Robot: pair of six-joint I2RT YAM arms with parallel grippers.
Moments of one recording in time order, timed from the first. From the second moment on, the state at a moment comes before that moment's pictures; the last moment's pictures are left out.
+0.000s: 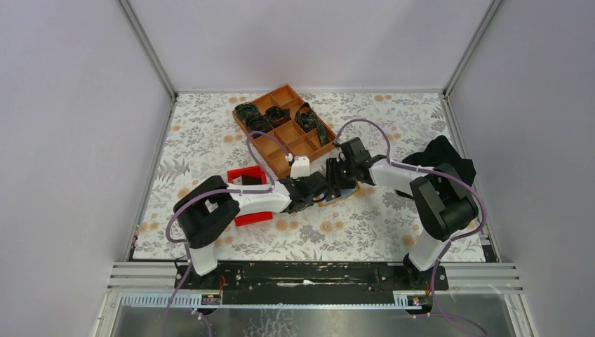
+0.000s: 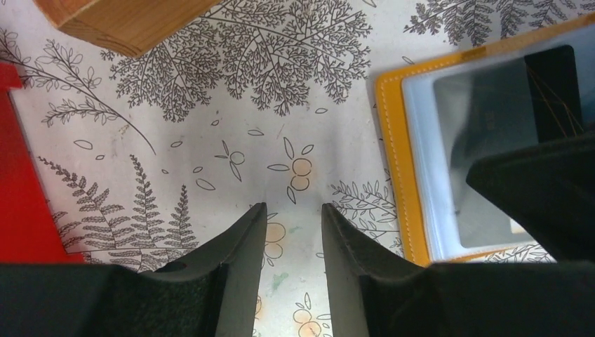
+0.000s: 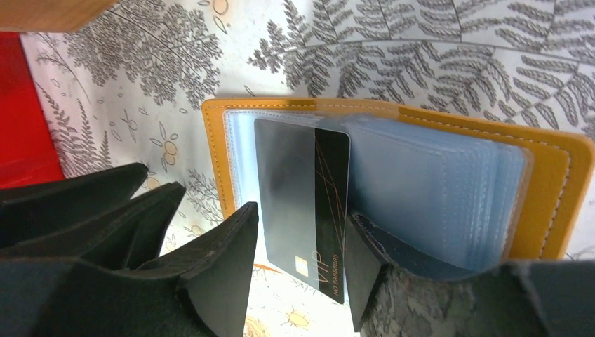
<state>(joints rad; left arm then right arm) -0.95 1.81 1.02 -0.35 -0.51 -0.92 0.52 1.73 0.93 -0.20 -0.24 0.41</state>
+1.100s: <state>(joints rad) -0.94 1.83 1.01 -0.13 -0.37 -0.91 0.53 1.68 0.90 -0.28 -0.19 0.40</state>
